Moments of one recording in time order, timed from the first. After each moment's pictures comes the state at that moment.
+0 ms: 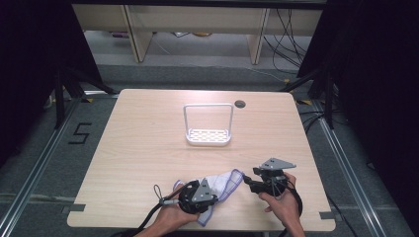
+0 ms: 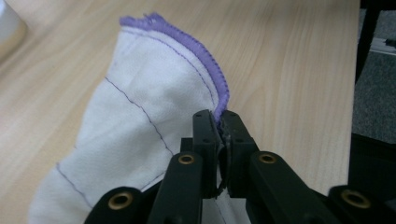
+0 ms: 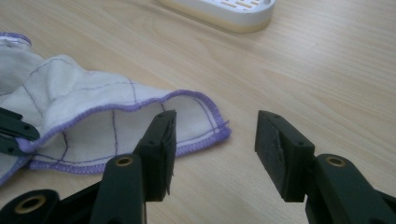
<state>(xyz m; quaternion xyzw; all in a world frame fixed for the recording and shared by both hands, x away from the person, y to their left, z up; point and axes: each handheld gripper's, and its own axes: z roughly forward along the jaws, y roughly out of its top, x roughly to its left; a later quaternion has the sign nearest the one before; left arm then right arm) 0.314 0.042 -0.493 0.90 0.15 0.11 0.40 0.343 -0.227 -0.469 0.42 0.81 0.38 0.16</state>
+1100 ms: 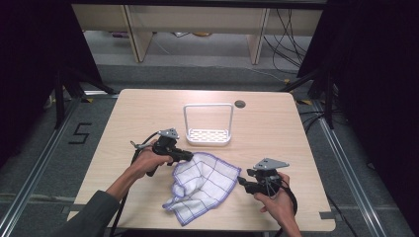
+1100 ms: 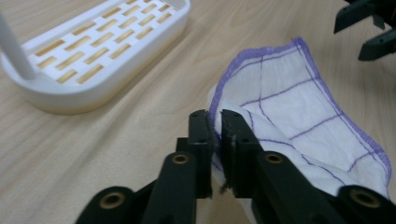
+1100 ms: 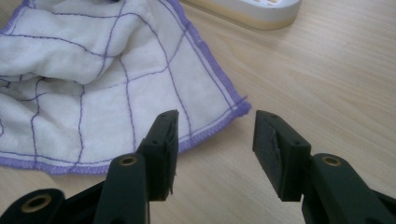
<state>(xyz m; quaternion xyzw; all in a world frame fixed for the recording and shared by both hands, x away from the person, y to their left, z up) 0.468 0.134 -0.488 0.85 0.28 -0.02 0.45 0.345 -0.213 -0.474 0.42 0.81 0.38 0.14</state>
